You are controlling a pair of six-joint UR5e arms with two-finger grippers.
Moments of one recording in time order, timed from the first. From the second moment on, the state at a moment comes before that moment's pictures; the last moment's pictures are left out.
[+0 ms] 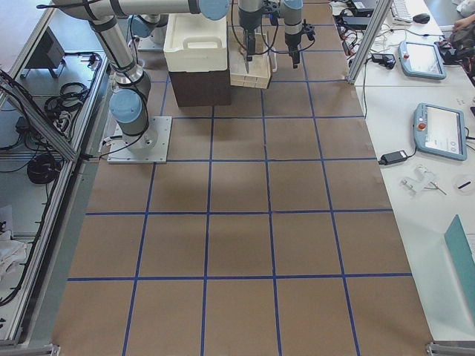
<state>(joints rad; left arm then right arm) -1.90 -2.28 -1.26 -1.02 1.65 -0.44 1.57 -1.63 1.60 -1.54 -1.54 -0.08</state>
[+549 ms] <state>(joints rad) -1.92 -2.30 -1.26 -1.14 1.60 -0.47 1.57 -1.63 1.60 -1.53 -1.54 -0.08</state>
